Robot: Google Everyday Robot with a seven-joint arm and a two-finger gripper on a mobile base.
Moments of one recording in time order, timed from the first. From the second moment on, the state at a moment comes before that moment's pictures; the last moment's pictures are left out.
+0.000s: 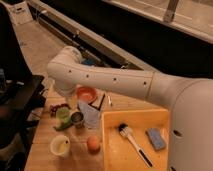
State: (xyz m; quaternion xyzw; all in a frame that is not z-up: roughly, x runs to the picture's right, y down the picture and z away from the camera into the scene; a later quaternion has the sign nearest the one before) arm -0.191 0.042 0.692 -0.19 -0.23 -0.35 0.89
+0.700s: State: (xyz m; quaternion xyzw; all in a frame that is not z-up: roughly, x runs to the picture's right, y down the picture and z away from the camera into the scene) arm -0.193 0.036 0.700 -0.18 -0.23 -0.32 0.90
